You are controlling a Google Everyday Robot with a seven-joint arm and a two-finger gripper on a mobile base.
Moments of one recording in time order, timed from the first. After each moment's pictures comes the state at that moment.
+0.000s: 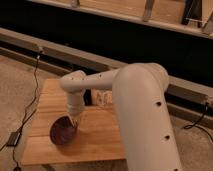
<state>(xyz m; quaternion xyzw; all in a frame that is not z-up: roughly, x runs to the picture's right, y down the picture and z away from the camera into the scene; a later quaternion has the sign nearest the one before) -0.158 0.197 0.782 -0.45 0.22 0.46 0.73</state>
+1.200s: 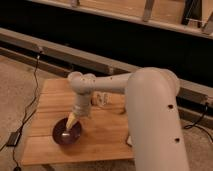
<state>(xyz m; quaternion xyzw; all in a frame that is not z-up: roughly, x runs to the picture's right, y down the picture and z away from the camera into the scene) -0.139 0.203 0.791 -0.48 0.19 0.46 0.72</state>
